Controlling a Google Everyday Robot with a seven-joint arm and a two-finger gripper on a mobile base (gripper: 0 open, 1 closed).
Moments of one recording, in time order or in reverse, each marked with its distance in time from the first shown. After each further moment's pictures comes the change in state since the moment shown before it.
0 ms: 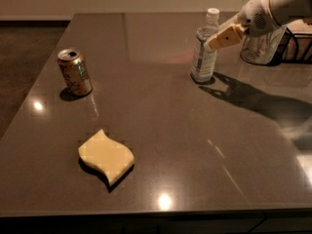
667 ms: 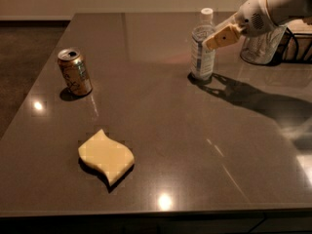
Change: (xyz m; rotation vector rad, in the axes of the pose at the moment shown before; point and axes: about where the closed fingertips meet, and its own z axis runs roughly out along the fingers) arm -0.001 0.001 0.005 -0.021 -0.005 -0.001
